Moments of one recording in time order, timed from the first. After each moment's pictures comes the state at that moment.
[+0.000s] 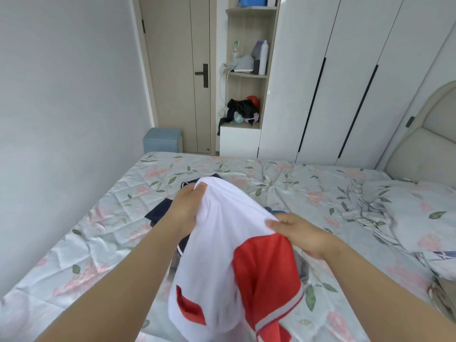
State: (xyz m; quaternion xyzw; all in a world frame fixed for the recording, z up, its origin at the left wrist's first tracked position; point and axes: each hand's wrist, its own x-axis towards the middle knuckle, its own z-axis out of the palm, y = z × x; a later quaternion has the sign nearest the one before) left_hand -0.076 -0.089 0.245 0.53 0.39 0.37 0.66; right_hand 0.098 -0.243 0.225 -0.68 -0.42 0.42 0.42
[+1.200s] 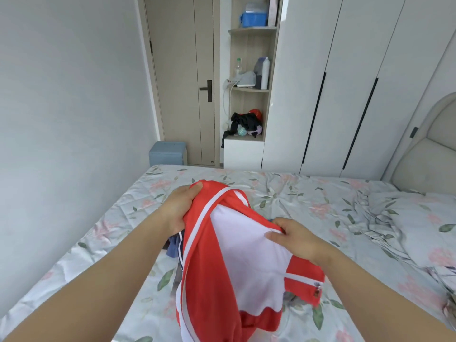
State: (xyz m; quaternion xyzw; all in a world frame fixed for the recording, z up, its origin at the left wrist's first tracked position) left_hand -0.090 -0.066 0.272 0.51 0.38 0.32 0.71; right_hand 0.110 -0.226 0.224 -0.79 -0.51 0.23 0.26
